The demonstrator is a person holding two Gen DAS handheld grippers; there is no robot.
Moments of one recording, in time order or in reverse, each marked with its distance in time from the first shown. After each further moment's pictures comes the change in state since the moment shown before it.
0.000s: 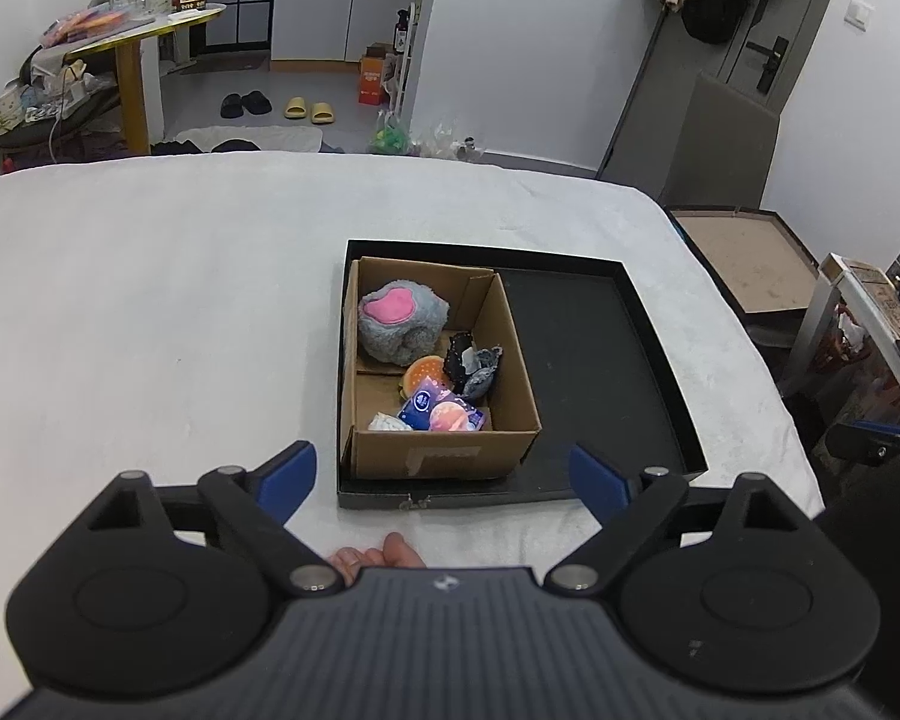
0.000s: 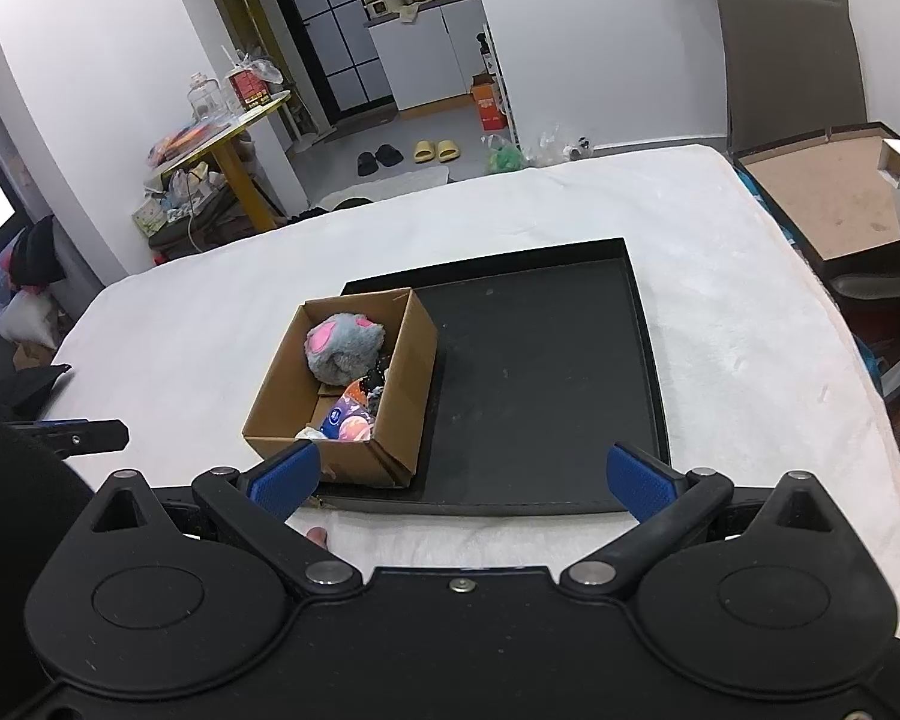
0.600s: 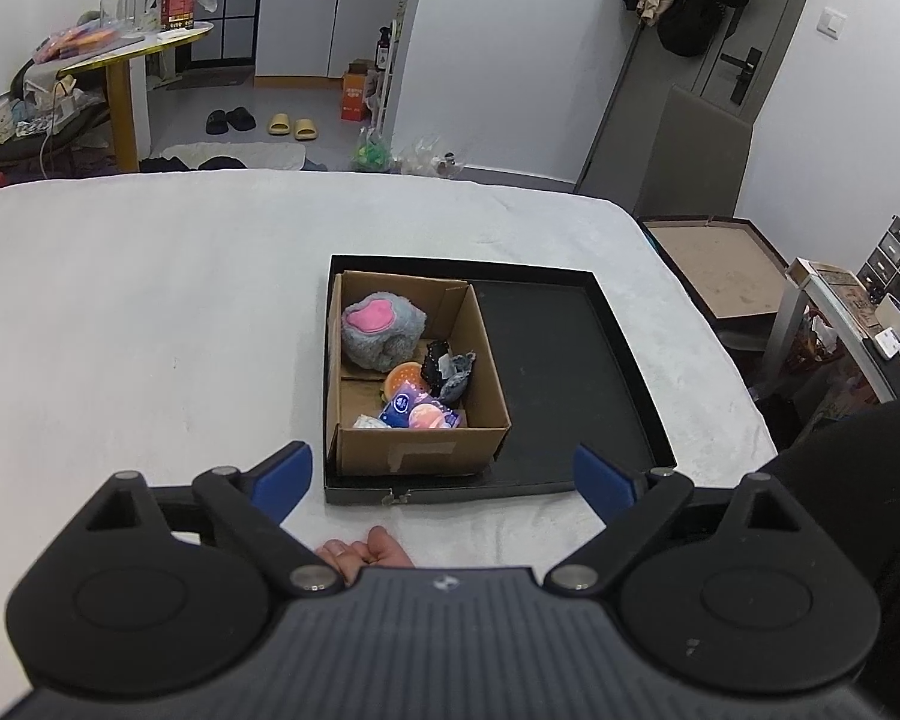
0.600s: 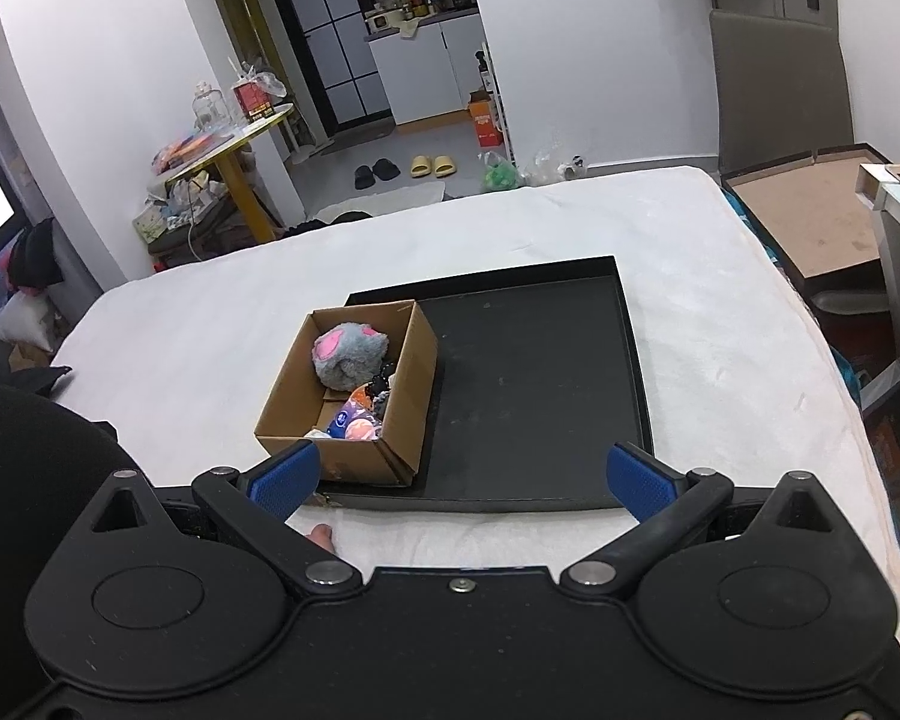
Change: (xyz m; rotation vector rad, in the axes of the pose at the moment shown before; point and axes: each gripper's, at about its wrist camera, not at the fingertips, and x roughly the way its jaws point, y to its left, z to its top) left arm -0.034 -0.007 -0.008 0.014 -0.032 -0.036; right arm -0.028 0.009 -0.004 -0.007 -0.030 -0.017
